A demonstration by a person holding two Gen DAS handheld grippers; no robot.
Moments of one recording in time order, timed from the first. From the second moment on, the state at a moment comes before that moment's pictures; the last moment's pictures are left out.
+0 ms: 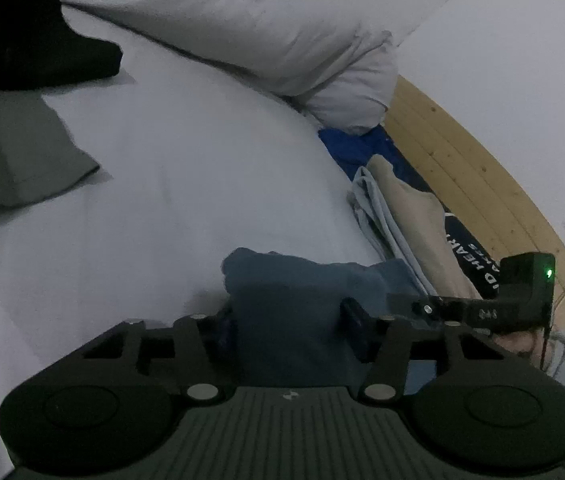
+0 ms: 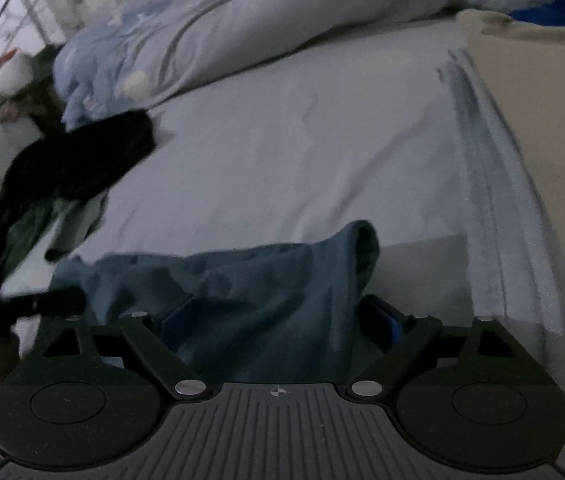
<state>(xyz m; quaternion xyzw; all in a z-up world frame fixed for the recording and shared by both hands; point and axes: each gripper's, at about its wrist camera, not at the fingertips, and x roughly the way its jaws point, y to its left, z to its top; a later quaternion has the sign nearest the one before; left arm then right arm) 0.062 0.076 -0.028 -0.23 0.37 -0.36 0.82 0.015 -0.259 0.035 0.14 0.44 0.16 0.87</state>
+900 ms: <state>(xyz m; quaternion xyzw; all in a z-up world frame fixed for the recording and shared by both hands) -0.051 0.054 0.115 -0.15 0.27 -0.34 0.89 -0.111 -0.233 0.160 0.03 0.24 0.16 0.96</state>
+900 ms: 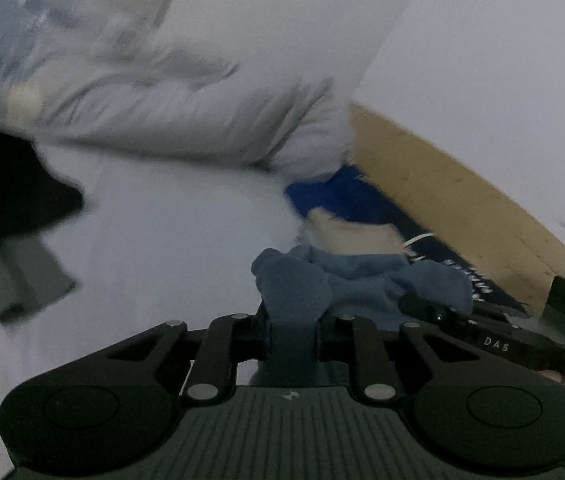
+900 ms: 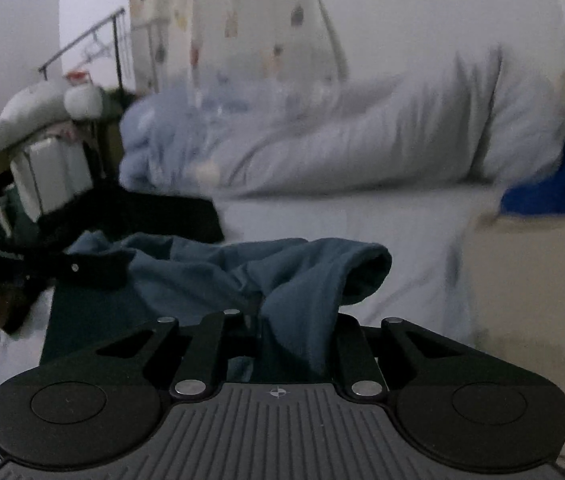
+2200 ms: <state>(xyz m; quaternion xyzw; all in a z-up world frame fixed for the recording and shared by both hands) -0.141 -0.237 0.309 -0.07 0.14 -0.50 0.85 -0.271 -0.484 0.408 -0.07 0.04 -0.06 0.99</state>
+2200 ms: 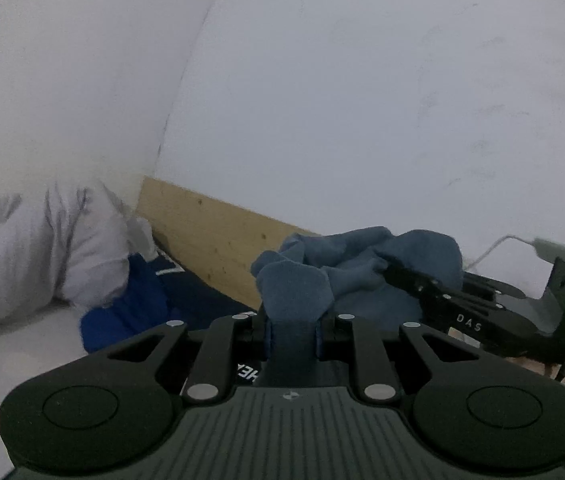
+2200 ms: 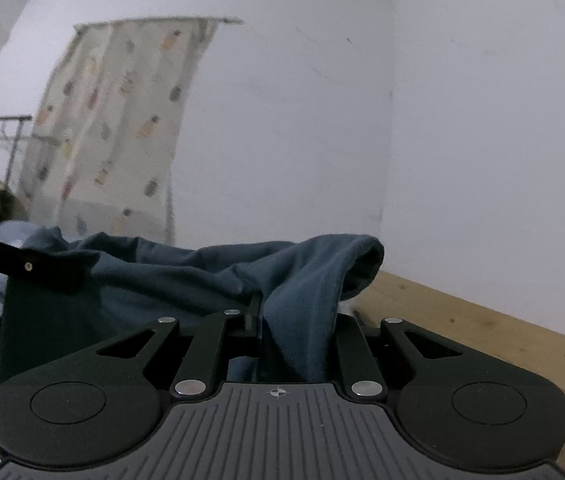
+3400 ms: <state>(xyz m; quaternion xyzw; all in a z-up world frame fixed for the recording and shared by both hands) 0.195 -0.210 0.017 -0.20 0.29 -0.34 0.87 0.150 -0.585 0.102 0.05 0.28 -0.07 0.96</state>
